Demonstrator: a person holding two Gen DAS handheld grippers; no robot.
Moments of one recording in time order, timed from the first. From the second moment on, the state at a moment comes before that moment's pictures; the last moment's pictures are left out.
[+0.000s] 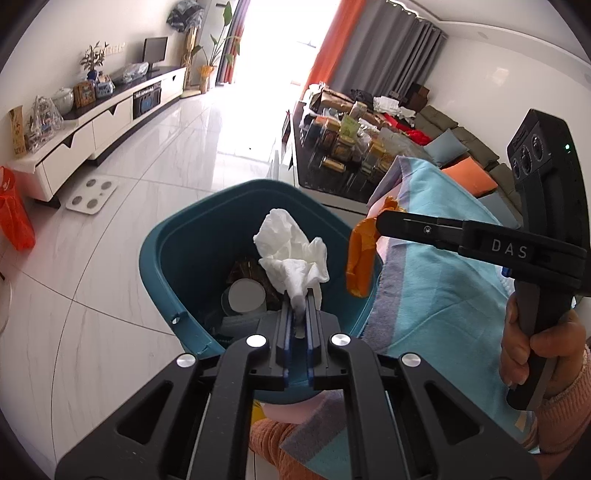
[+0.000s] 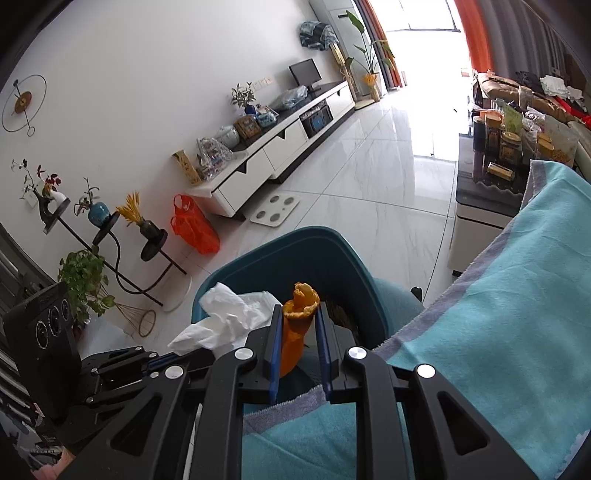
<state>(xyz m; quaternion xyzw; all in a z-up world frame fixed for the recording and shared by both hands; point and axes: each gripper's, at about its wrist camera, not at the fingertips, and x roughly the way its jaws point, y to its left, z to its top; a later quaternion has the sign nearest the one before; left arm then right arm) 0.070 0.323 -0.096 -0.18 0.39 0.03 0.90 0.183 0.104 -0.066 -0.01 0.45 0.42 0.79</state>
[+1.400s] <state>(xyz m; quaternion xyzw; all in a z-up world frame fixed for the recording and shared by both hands) 0.071 0.008 -0.048 -0.05 0.34 -0.33 0.88 0.062 -0.252 -0.005 0.07 0.32 0.18 0.93</state>
